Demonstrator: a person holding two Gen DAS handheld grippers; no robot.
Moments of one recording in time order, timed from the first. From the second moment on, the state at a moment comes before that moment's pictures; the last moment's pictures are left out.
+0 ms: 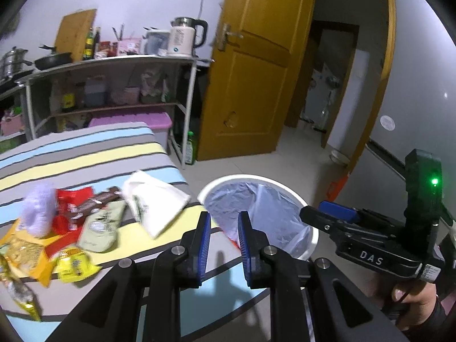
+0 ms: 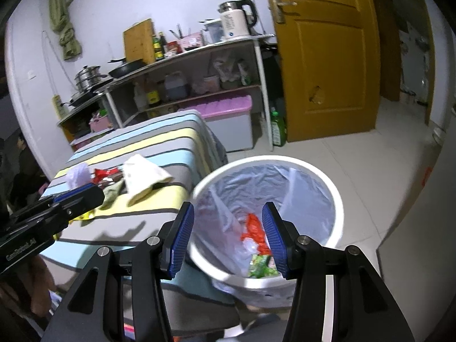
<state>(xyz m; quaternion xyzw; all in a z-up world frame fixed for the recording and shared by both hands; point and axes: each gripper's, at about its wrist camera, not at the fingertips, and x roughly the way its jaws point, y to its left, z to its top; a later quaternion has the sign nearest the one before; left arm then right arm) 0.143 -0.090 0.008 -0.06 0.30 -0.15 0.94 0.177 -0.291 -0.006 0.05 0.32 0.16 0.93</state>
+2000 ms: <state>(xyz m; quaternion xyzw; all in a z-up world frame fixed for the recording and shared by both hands) 0.092 0.119 -0.040 -0.18 0.33 0.12 0.92 0.151 -0.110 0.000 -0.04 0.33 0.33 0.88</state>
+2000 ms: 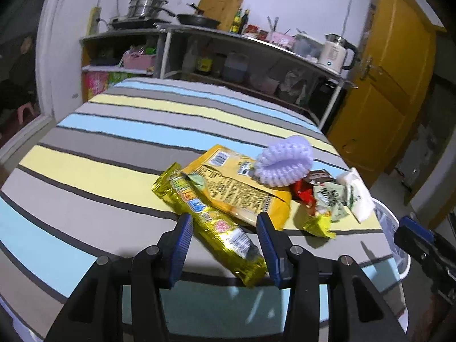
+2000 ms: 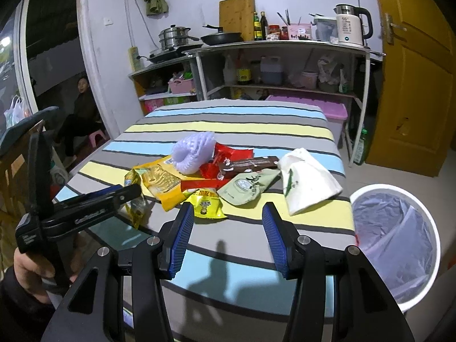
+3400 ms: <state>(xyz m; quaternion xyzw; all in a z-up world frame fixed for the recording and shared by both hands) 0.057 0.138 -0.031 -0.17 0.33 0.15 0.92 0.170 -0.060 -0.020 -0.06 0.37 0.38 0.85</state>
